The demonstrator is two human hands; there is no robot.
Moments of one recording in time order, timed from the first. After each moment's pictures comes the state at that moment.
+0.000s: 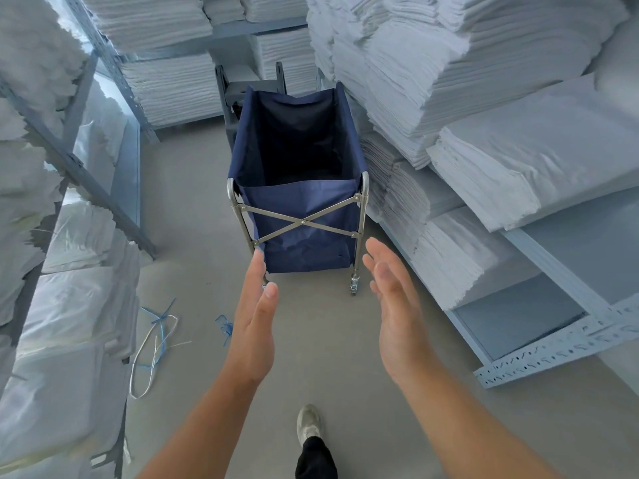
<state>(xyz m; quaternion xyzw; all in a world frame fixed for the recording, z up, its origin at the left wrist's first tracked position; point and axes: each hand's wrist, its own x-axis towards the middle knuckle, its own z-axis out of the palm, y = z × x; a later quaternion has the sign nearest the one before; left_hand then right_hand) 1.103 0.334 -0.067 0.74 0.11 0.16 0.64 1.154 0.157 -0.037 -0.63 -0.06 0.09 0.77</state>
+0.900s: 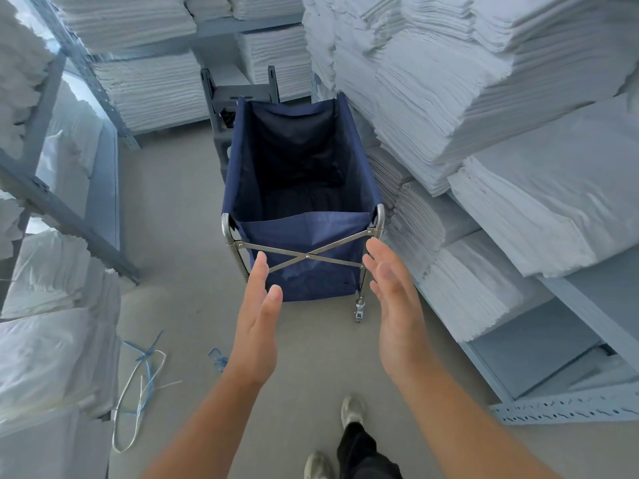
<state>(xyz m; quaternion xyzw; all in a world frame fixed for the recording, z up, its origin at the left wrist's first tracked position) 1.266 0.432 -0.074 0.73 0.12 0.12 0.67 1.310 0.258 -0.037 -0.64 -0.04 0.07 0.76</state>
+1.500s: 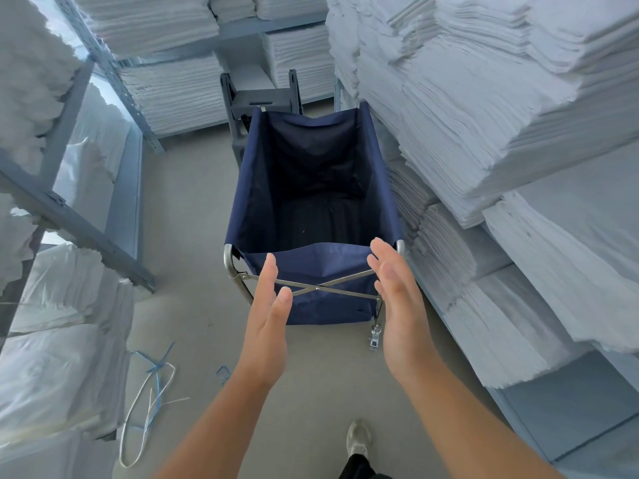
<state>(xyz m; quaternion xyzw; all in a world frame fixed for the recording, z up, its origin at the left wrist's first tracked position) 1.399 0.440 -0.073 0.75 0.15 0.13 0.63 1.459 0.274 -0.046 -0.64 -0.06 0.11 0.76</state>
